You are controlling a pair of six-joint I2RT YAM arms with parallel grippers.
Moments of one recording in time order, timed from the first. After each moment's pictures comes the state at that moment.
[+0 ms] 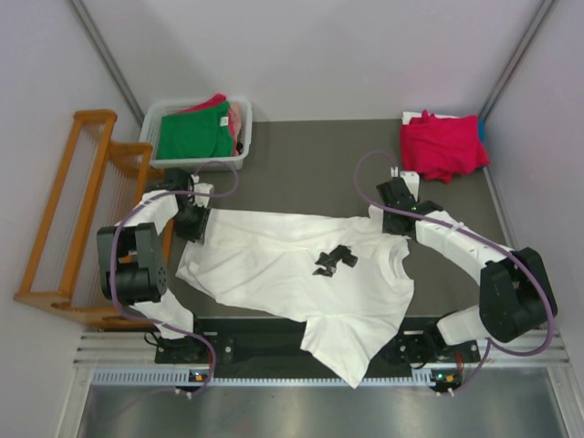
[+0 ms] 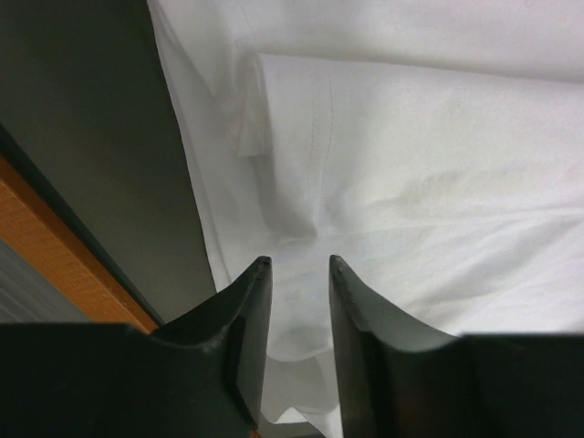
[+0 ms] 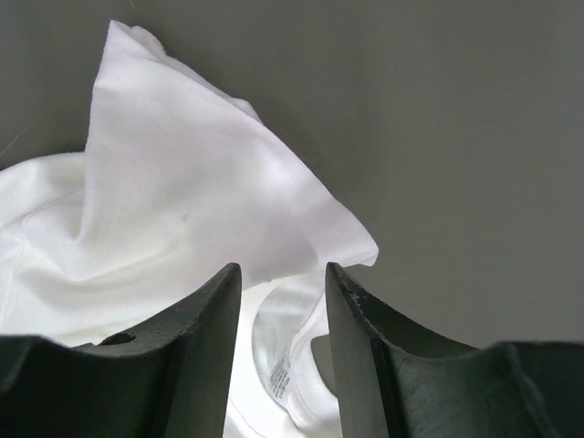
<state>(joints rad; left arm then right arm) 0.11 1.66 1.07 -0.72 0.12 0.32 0.43 1.41 0.89 -0.50 0.48 0.41</state>
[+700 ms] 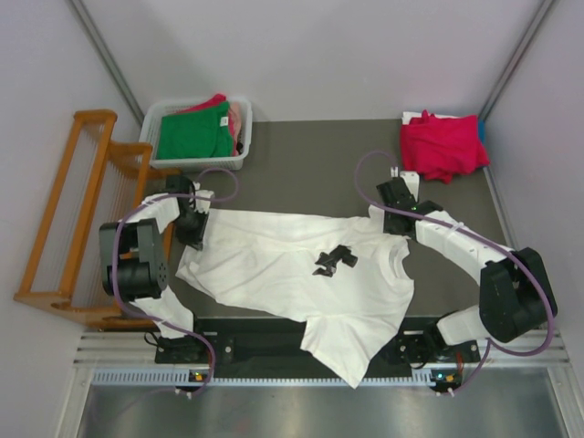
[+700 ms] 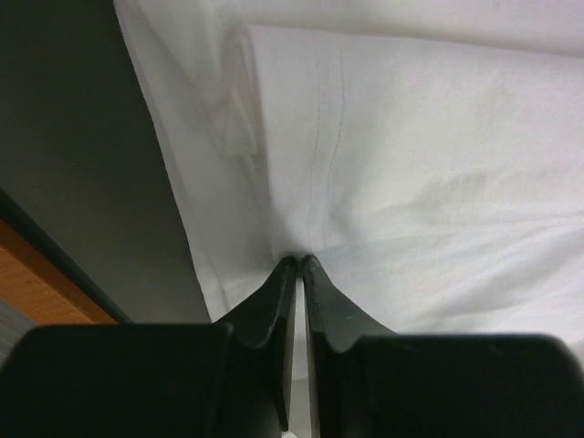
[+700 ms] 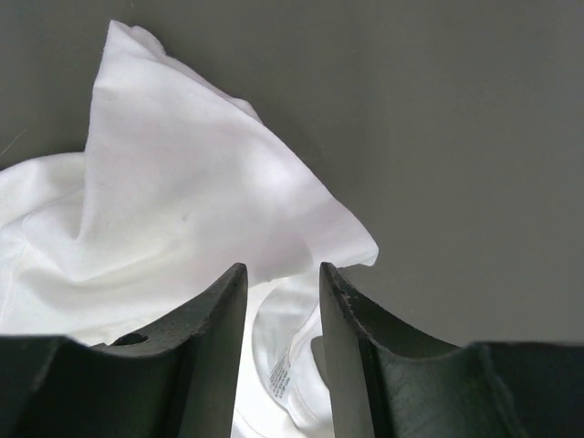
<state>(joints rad) 0.11 1.69 1.03 -0.69 0.12 0.32 0.43 1.41 0.89 -0.50 0.48 0.41</state>
